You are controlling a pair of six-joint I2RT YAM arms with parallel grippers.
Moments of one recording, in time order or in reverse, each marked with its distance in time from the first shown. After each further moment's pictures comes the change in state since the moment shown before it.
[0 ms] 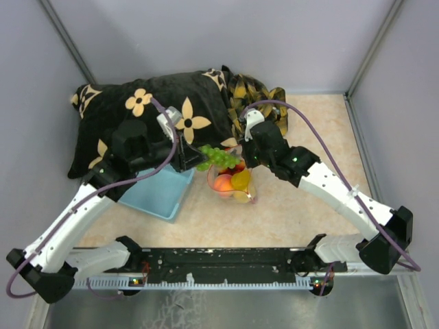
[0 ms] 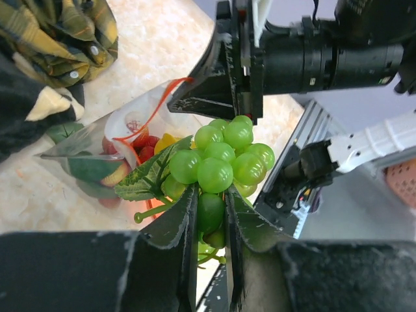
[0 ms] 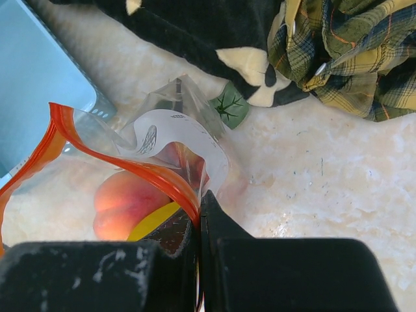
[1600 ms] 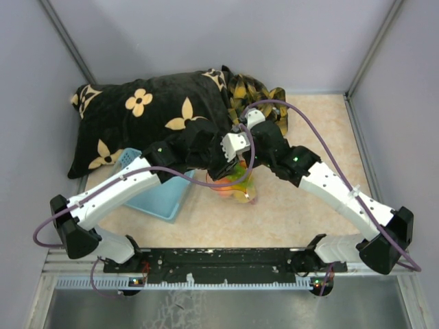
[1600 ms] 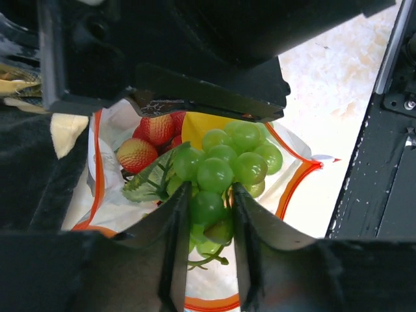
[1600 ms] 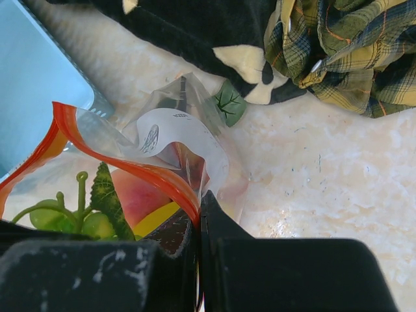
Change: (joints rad) left arm -0.330 0.430 0.283 -0.261 -0.244 0.621; right arm 0.000 -0.001 0.011 -0.021 0.009 0.007
